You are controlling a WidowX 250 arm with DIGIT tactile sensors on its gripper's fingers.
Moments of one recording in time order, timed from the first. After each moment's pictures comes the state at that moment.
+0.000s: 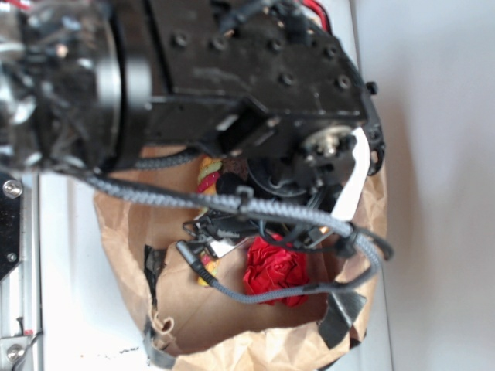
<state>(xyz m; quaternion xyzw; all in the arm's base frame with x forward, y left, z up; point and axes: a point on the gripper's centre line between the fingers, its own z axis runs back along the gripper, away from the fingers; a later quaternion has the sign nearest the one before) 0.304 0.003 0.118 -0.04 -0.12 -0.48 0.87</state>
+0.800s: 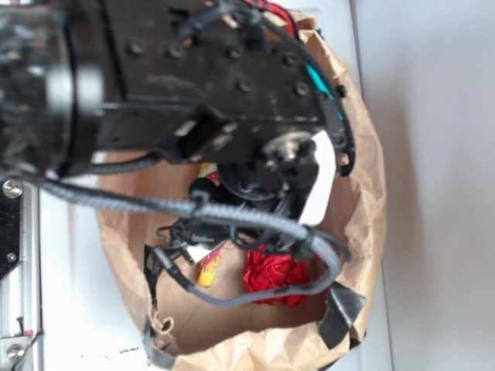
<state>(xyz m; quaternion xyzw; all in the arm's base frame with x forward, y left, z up) 0.286 -0.016 0.112 -0.05 -0.12 -0.49 0.86</state>
